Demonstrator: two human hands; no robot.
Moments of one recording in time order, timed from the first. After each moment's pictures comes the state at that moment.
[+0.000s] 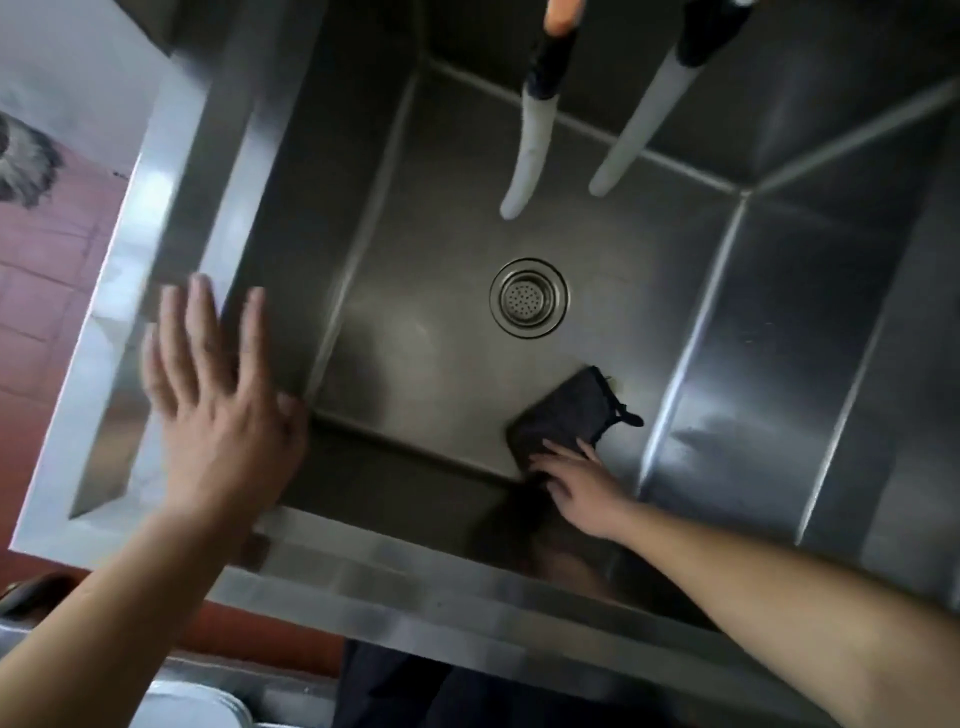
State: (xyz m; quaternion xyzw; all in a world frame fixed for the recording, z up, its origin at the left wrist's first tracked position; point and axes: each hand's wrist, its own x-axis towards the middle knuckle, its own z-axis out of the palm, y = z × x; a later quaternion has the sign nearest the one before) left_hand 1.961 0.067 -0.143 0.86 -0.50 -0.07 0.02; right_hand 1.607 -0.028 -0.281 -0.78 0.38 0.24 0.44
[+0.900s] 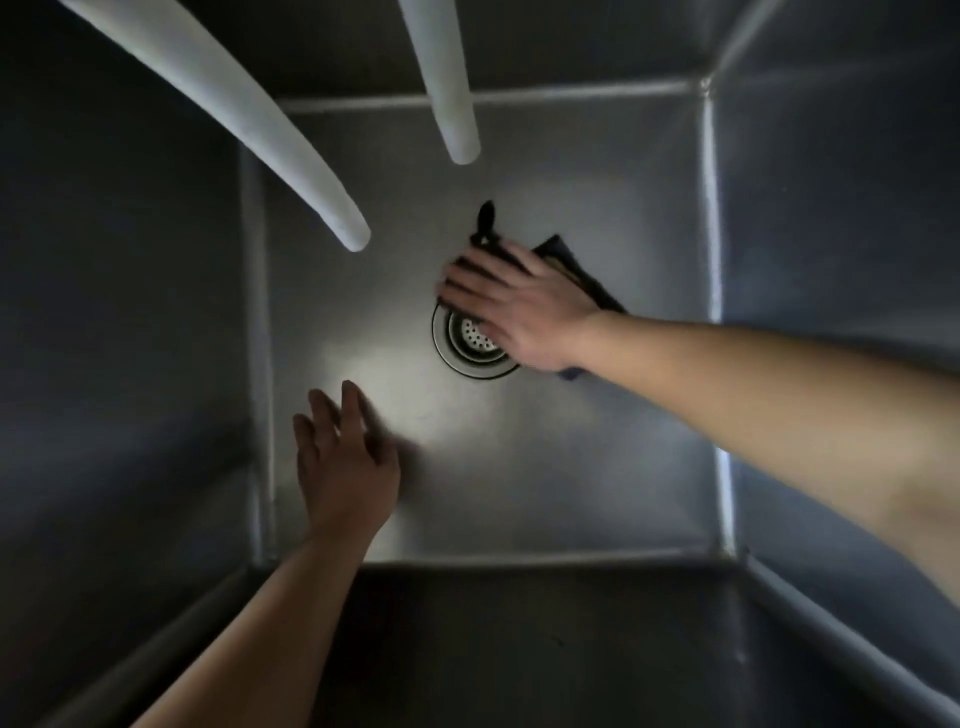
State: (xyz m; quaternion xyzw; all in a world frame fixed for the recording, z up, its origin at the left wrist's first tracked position) left_hand 1.898 -0.018 -0.346 0.85 -0.44 -0.26 -0.07; right_hand 1.699 -0.217 -0.371 -0.96 0.26 0.11 0.07
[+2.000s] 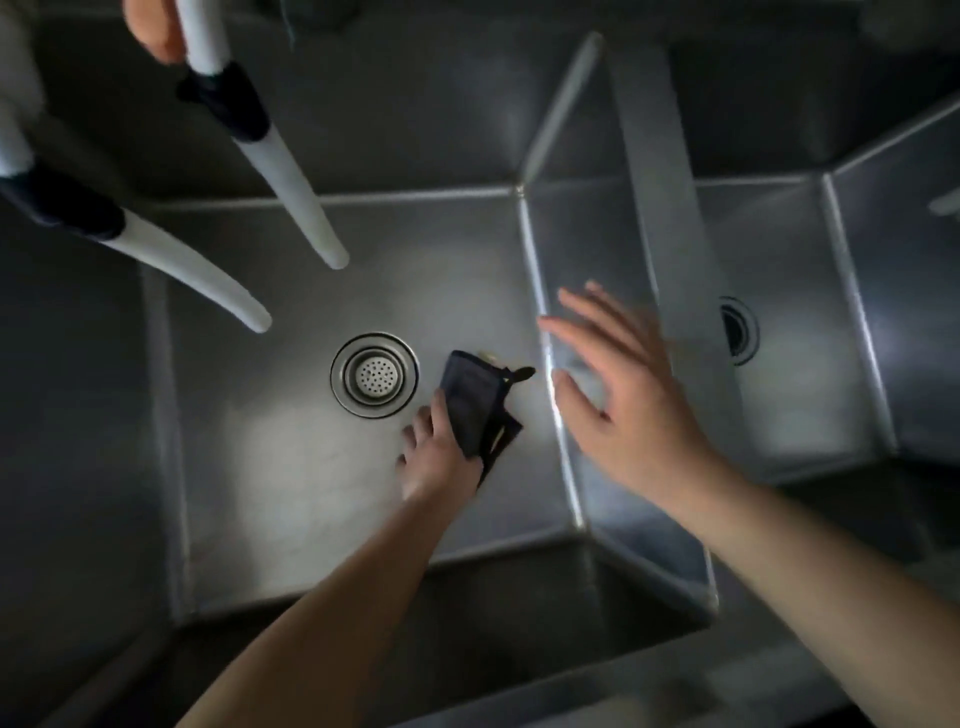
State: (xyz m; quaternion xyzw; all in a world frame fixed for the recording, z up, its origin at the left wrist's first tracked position) left_hand 1.732 -0.079 -0.298 0.73 -0.51 -0.46 -0.04; right_hand 1.581 -0.128 -0.121 -0.76 0.60 -0.17 0.20
